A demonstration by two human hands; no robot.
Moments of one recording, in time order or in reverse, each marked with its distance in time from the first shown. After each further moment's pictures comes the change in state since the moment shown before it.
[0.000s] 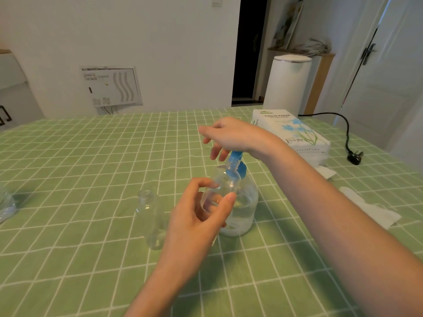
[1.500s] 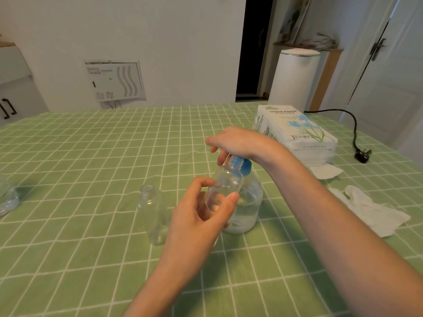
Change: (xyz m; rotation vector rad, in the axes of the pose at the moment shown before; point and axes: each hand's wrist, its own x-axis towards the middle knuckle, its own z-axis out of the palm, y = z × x) left_hand -0.001 -0.004 0.001 -0.033 0.007 0.000; right_hand 0.001 0.007 0.010 -0.088 -0.060 0.085
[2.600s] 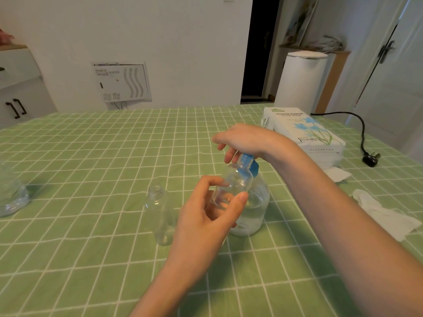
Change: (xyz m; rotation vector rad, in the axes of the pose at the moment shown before) left_hand 0.001 0.007 0.000 -0.041 -0.008 0.002; right_hand 0.004 -0.001 -0.005 0.009 -0.005 0.024
